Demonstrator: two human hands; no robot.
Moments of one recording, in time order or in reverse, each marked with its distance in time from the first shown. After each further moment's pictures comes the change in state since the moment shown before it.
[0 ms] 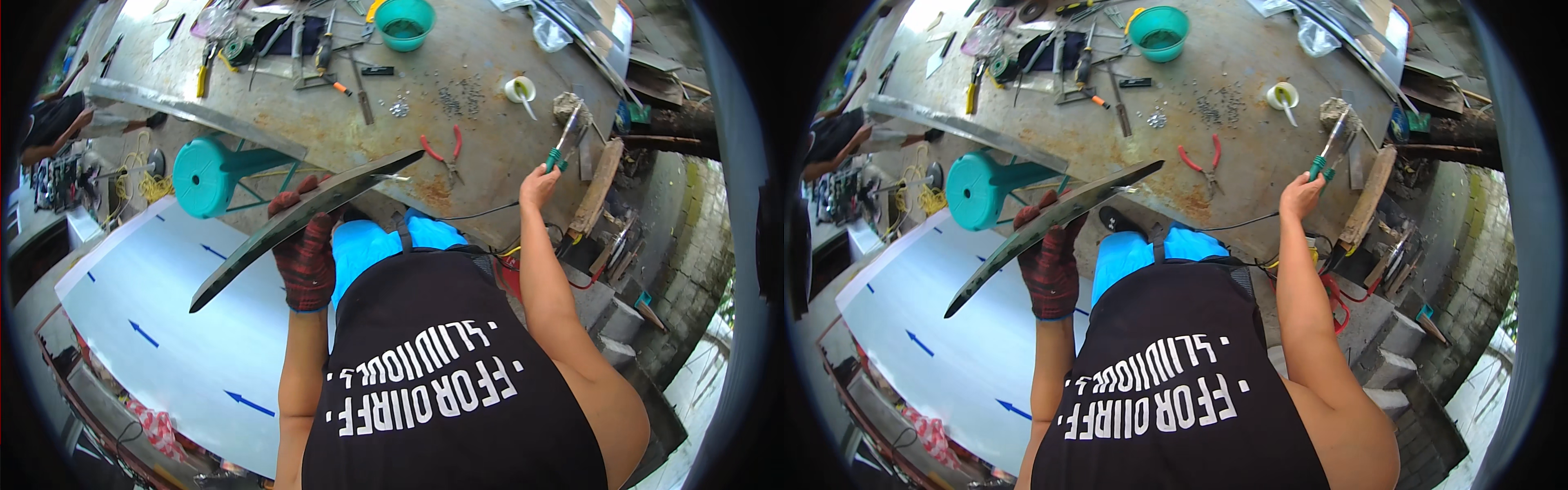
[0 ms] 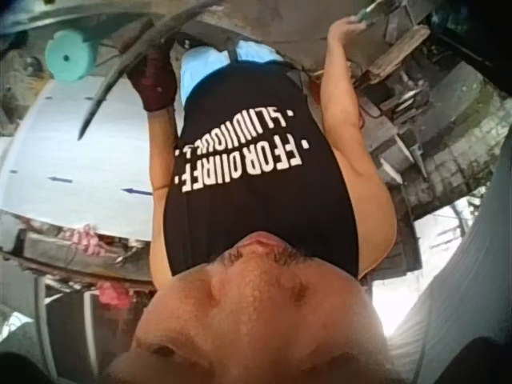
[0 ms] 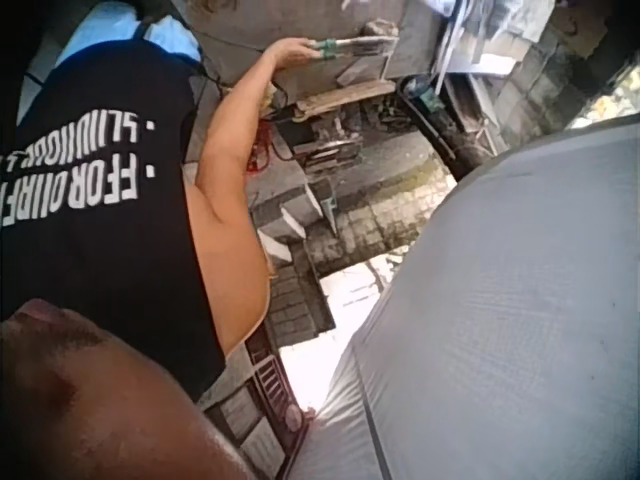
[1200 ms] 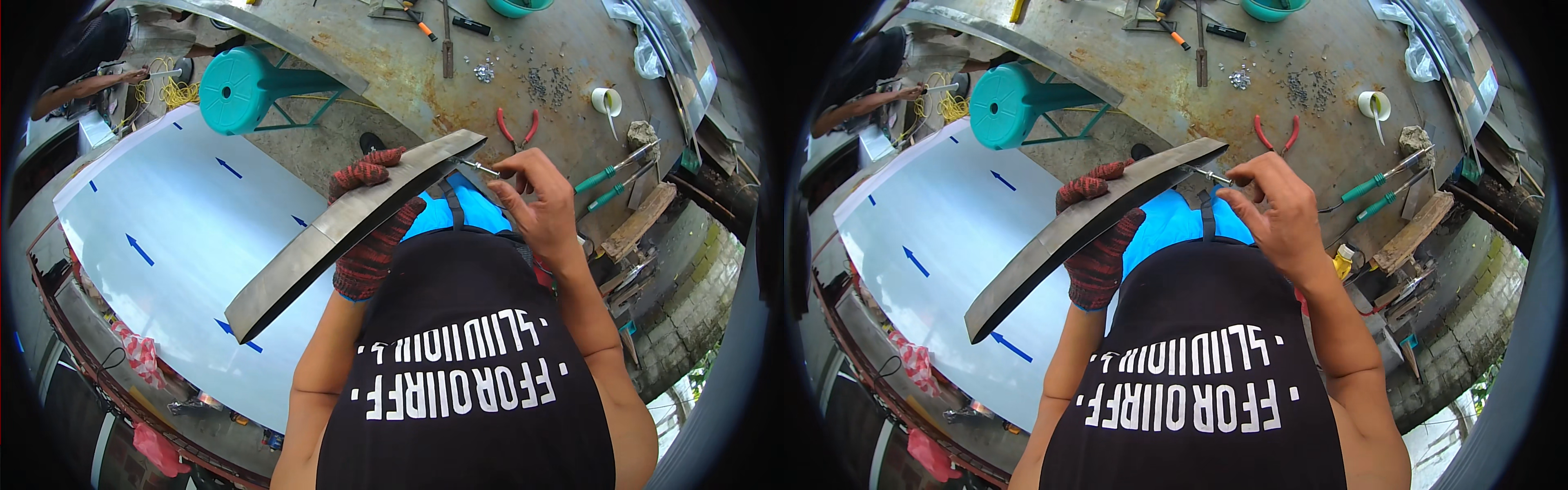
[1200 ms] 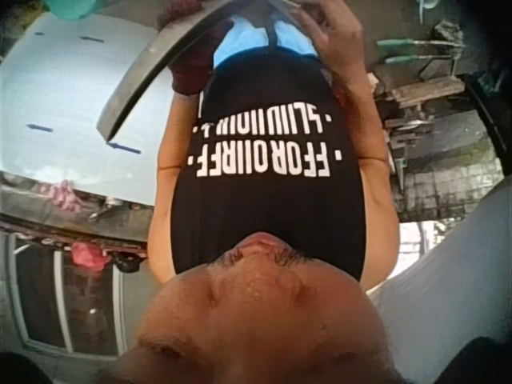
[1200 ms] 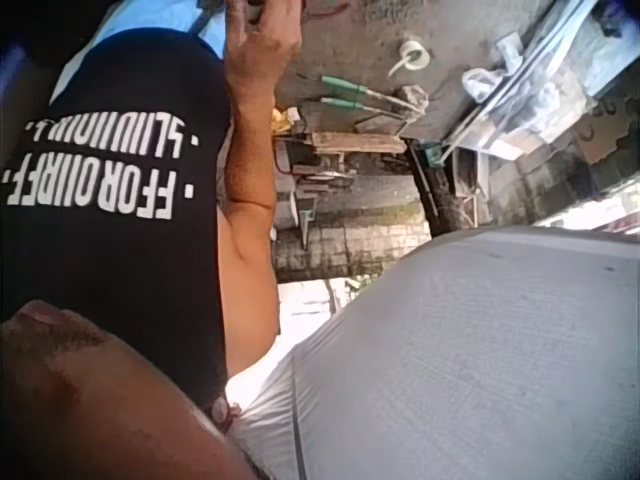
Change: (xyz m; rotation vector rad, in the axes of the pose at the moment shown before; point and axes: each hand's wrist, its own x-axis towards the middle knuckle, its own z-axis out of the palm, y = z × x) left_hand -0.004 -0.009 -0.018 0.864 0.089 0.208; right_hand -0.117 -0.248 -0.160 0.497 -1.073 -0.863
